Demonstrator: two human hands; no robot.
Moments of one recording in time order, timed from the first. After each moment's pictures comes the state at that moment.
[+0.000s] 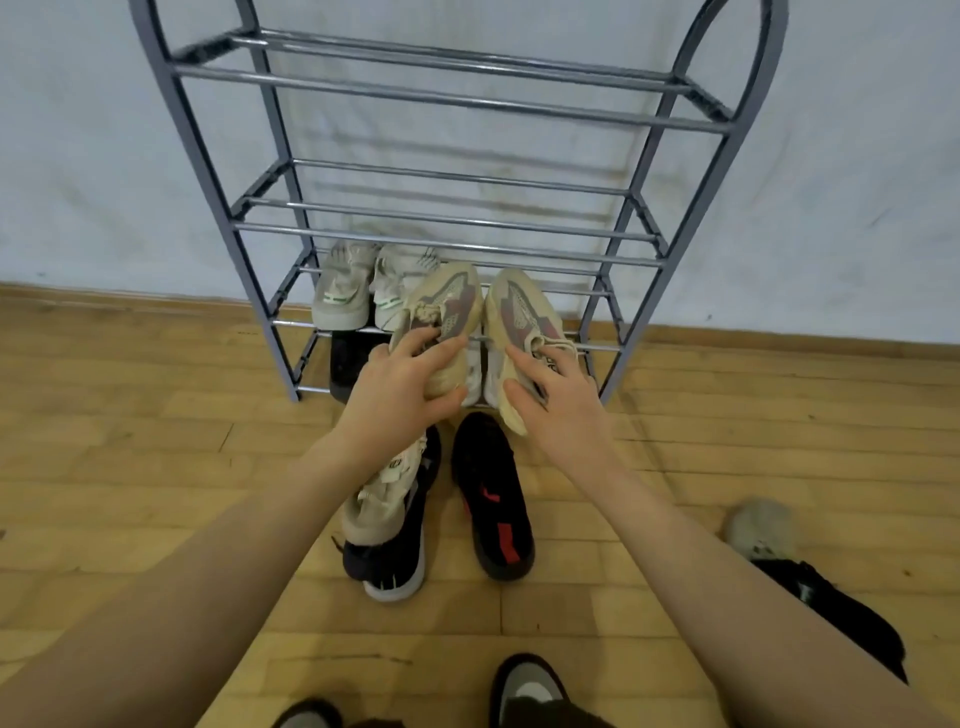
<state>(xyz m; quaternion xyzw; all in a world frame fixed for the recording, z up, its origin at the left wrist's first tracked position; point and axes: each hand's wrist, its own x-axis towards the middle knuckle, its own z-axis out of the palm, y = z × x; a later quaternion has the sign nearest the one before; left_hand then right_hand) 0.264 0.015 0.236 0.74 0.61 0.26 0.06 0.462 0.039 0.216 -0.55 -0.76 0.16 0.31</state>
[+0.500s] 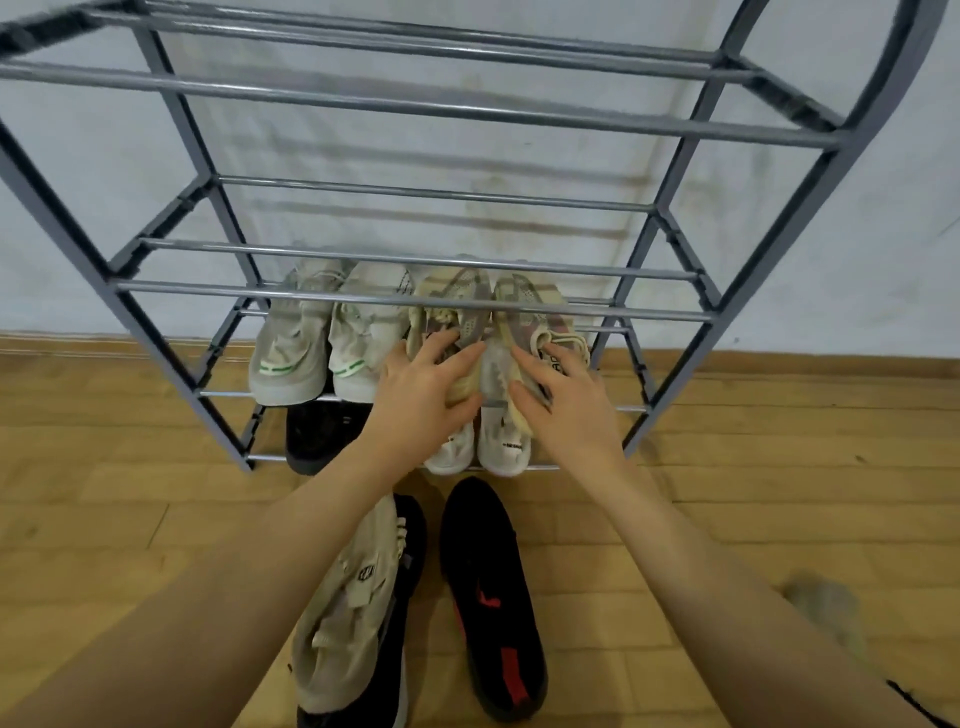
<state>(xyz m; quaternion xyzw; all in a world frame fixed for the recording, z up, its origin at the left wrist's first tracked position) 0.274 0.180 0.198 0.76 0.61 0.23 0.06 0.459 0.194 0.190 -0.61 -0.75 0.13 0.23</state>
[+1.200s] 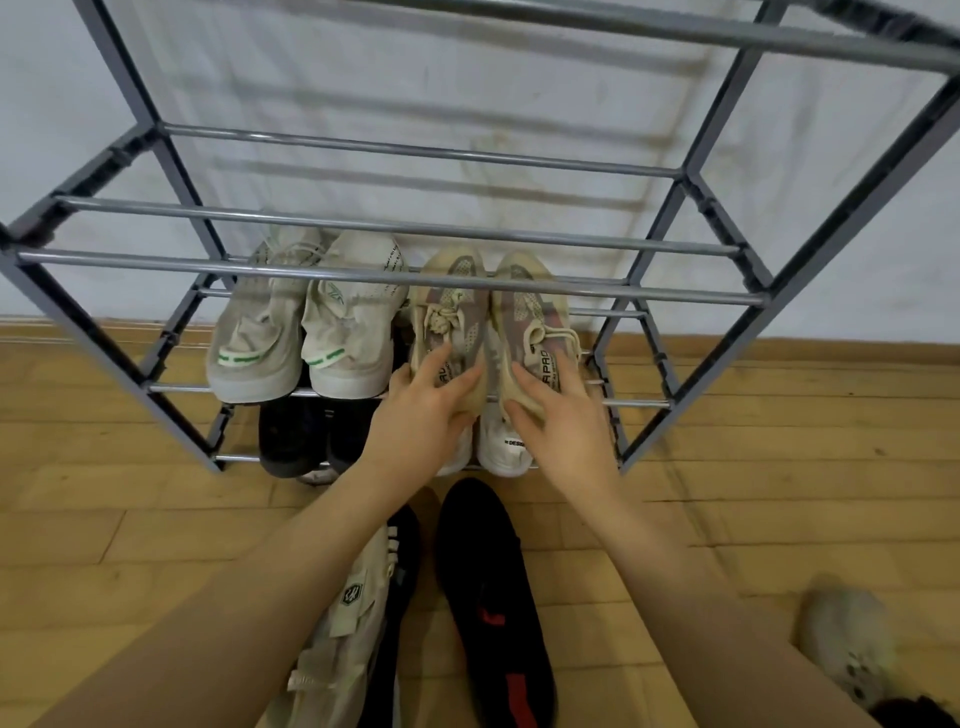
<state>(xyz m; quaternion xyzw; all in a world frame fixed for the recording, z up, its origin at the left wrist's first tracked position) 0.279 0.200 0.143 0.75 0.62 0.21 0.08 0.451 0.212 0.132 -0.61 -0.75 0.09 0.24</state>
